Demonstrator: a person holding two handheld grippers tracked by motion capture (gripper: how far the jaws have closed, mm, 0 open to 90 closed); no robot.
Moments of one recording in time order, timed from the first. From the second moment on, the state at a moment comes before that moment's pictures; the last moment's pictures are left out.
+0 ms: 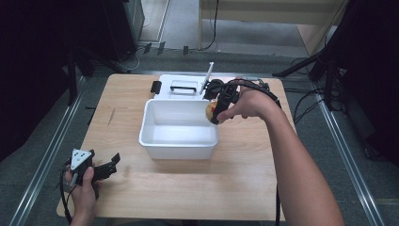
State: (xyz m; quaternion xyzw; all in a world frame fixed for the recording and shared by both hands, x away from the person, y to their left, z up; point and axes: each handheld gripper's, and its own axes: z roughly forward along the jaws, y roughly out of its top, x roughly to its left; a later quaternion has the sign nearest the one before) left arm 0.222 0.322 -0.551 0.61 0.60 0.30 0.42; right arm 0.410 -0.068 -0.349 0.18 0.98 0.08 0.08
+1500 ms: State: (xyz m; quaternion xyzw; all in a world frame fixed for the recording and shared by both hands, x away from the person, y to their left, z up) left arm 0.221 0.322 -0.551 0.61 0.60 0.30 0.42; right arm 0.401 -0.033 -0.397 0.07 0.99 0.10 0.07
